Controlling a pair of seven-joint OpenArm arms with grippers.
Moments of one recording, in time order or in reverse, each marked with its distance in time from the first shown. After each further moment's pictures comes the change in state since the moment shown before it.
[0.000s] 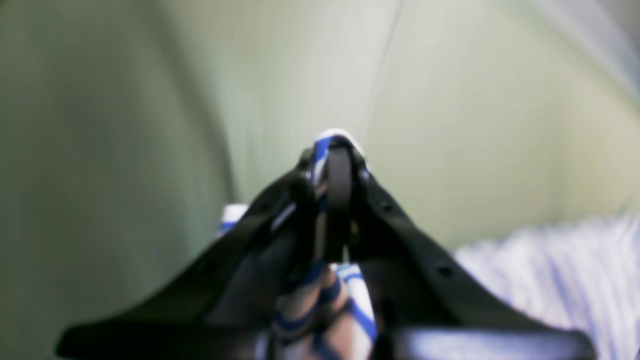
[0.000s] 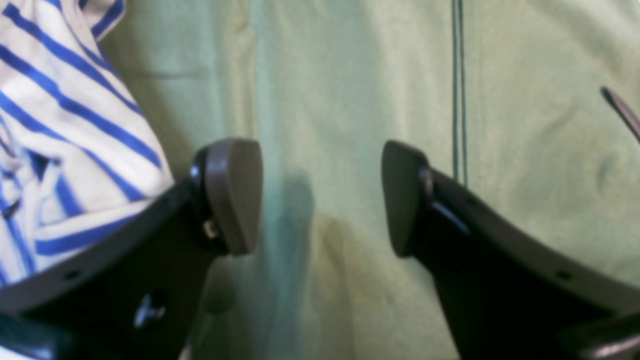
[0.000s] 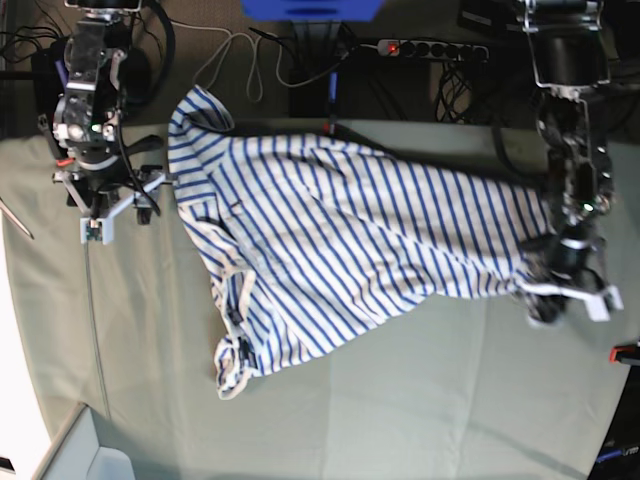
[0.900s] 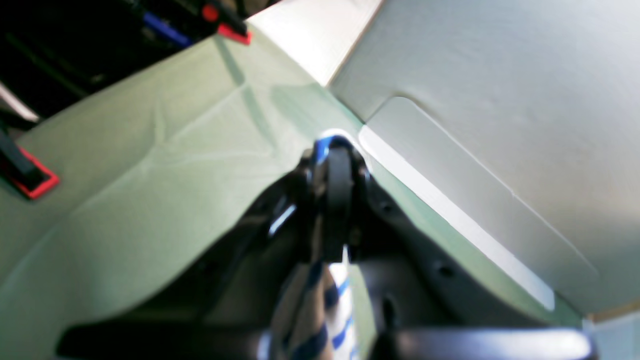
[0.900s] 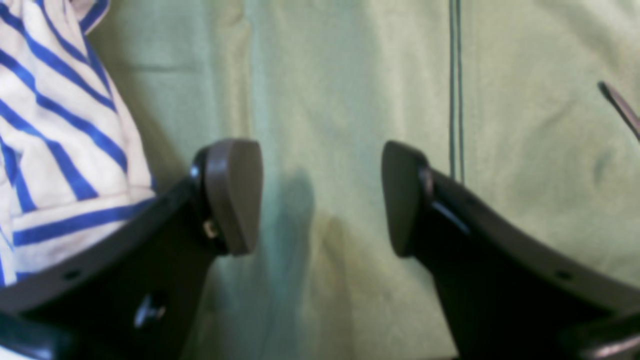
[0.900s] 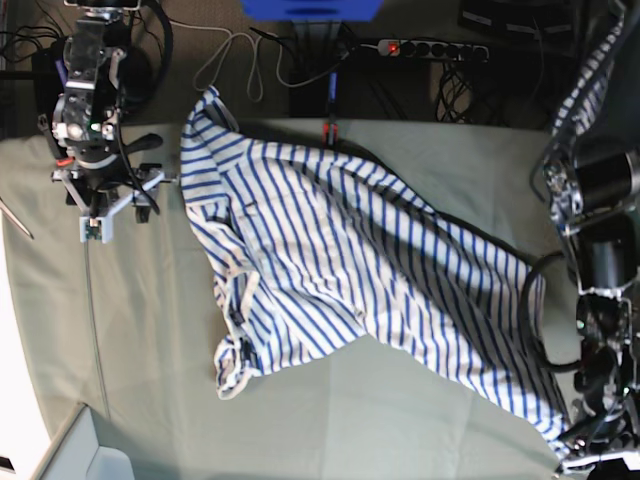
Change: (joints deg) left arm -41.6 -1.0 -1.8 -35.9 0.7 0.7 -2.6; right arm -0.1 0.2 0.1 0.0 0.0 0.0 -0.1
